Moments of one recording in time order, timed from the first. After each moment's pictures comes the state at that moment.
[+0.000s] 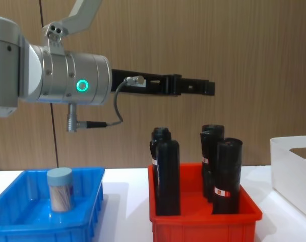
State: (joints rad) left arm -0.60 0.25 0.37 -1.39 -0.41 0.44 -0.61; right arm 0.60 0.29 -0.10 -0.96 0.22 0.22 0.10
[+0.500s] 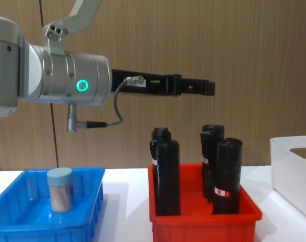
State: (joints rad) left arm -0.60 0.25 0.37 -1.39 -0.41 0.44 -0.61; right arm 0.56 0.29 -0.09 -1.01 0.24 0.17 0.08
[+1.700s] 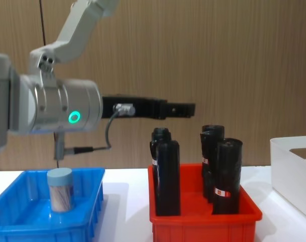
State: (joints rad) left arm -0.49 0.29 0.39 -1.46 -0.35 0.32 -0.44; right arm 0.39 0.31 -0.12 -1.23 0.26 0.10 0.07
